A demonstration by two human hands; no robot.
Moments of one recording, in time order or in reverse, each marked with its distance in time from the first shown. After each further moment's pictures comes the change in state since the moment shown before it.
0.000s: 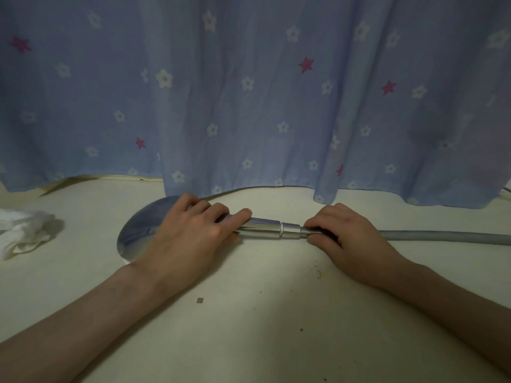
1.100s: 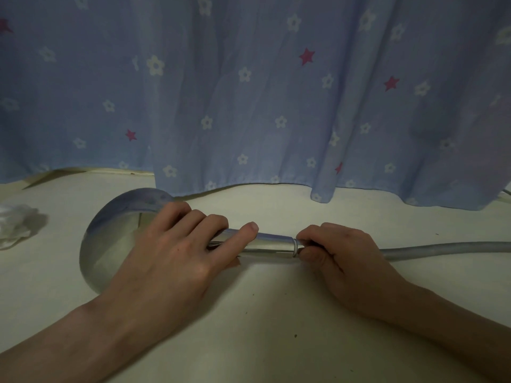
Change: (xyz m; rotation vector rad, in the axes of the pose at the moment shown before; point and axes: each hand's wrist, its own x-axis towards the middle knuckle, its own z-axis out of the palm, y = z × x) left_hand -0.022 0.030 -0.033 0.052 0.173 0.093; right_hand -0.015 -0.033 -0.004 0.103 0.072 -0.063
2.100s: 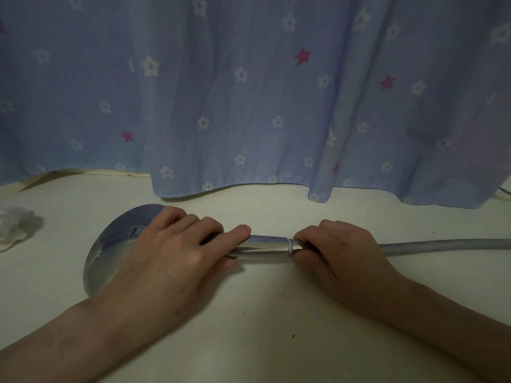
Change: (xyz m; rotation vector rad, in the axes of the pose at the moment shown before) left_hand 0.002 -0.004 0.002 -0.160 -0.100 -0.066; right_hand 0.000 0.003 0.002 -0.144 0.034 -0.050
